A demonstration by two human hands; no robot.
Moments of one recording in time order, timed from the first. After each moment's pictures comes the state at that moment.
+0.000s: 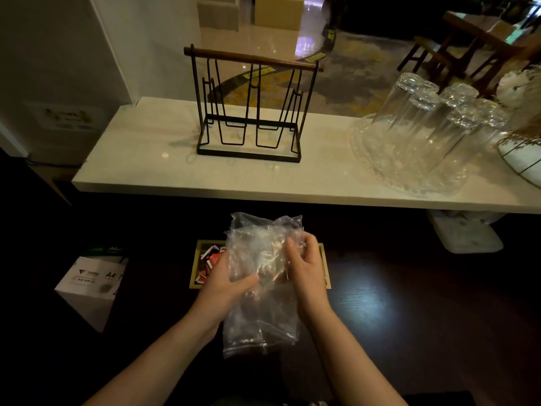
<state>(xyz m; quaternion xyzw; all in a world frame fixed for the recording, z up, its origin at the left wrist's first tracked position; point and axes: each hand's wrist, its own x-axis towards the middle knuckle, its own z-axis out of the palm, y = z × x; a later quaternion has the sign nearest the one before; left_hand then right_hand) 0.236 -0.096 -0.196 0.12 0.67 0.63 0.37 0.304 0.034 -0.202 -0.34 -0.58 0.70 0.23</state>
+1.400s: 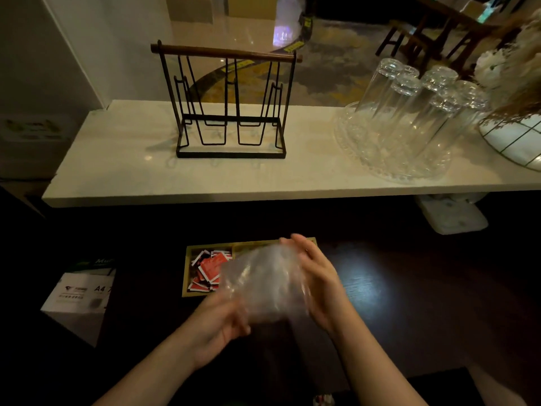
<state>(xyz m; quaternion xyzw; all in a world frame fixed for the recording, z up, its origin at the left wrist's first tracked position) 0.236 -0.105 -0.223 -0.05 0.52 0.64 0.56 0.334 0.061 -0.221 -0.22 -0.43 0.85 0.19</state>
